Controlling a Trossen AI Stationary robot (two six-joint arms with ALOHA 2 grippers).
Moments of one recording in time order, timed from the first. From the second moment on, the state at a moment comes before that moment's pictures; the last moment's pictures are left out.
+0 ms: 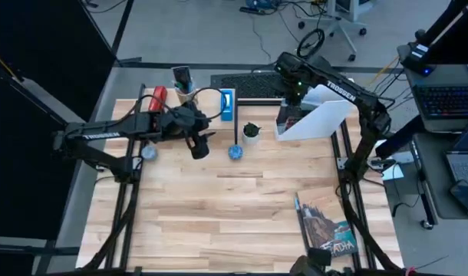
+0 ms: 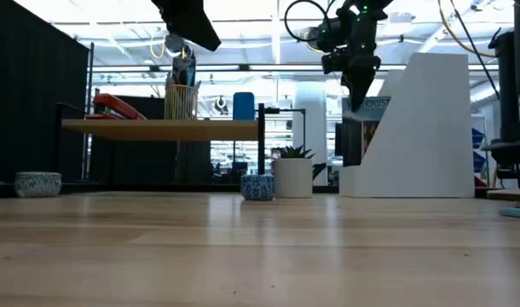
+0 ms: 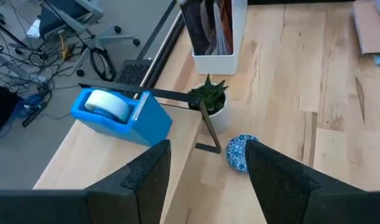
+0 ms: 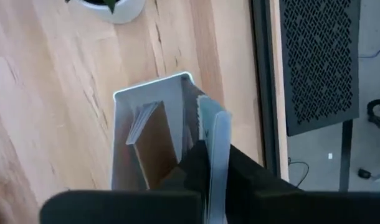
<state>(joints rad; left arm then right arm) 0.15 1.25 1.23 -0.64 -0.28 0.08 -0.73 1.76 1.78 -1.40 0.03 -0.56</state>
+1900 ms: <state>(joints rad) 0.15 1.25 1.23 -0.64 -0.28 0.09 -0.10 1.70 2.24 -1.57 -0.48 0.11</state>
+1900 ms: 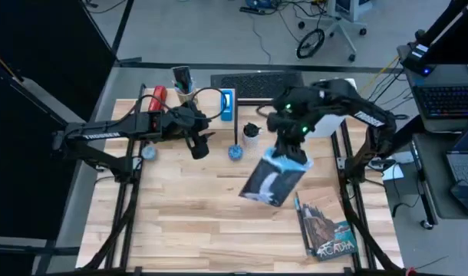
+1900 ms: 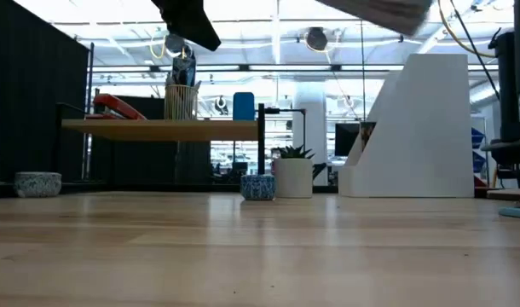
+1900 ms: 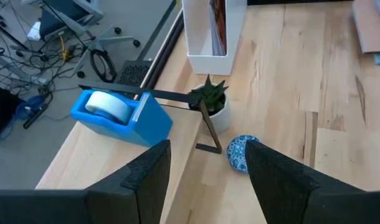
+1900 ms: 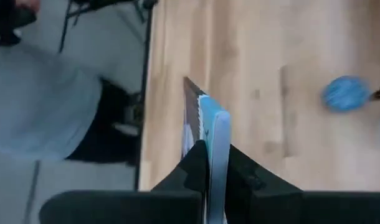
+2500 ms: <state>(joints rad) 0.15 1.25 1.23 -0.64 -0.28 0.11 -0.01 1.43 1.33 -1.49 -0.67 0.05</state>
